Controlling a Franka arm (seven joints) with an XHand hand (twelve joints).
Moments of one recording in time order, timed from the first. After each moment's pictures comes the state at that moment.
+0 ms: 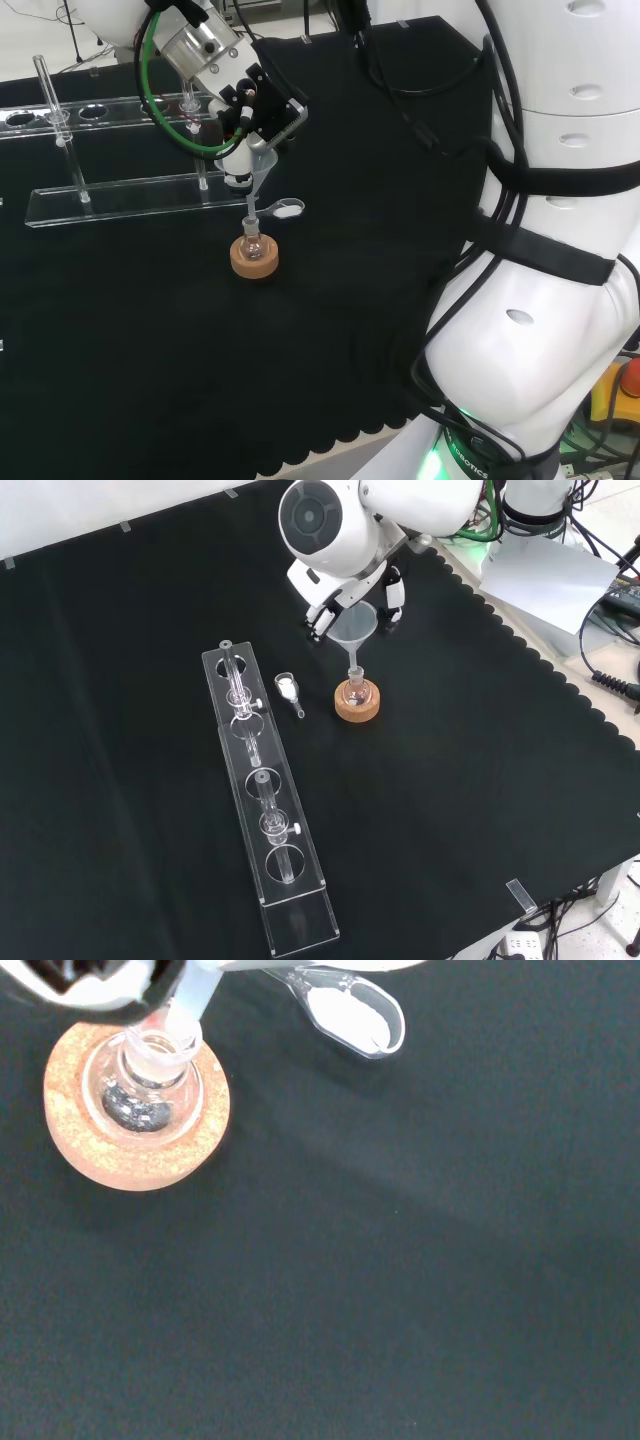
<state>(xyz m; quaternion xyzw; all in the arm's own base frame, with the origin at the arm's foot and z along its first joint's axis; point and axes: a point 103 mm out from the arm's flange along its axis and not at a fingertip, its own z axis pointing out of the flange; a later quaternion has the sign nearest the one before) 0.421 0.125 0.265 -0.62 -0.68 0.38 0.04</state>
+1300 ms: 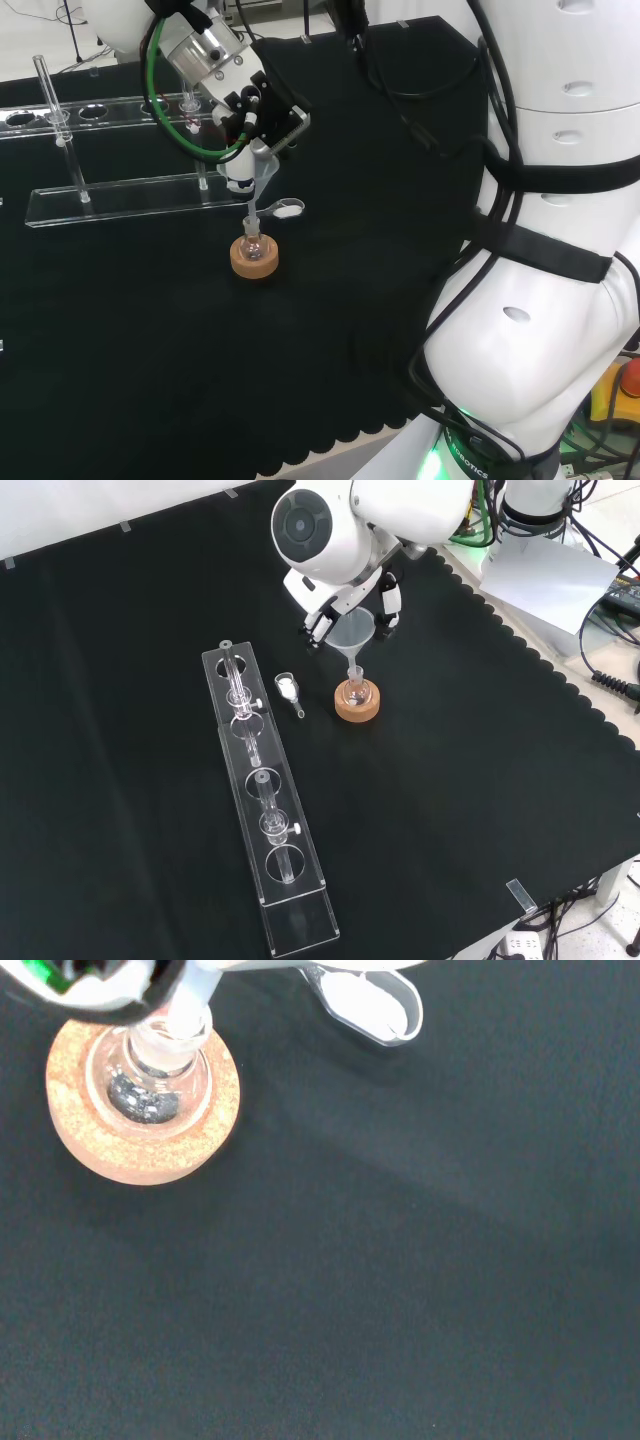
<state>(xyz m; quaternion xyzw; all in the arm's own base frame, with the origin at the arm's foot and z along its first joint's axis) 0.423 0.120 0.251 -0.62 -0.68 0.38 0.06</state>
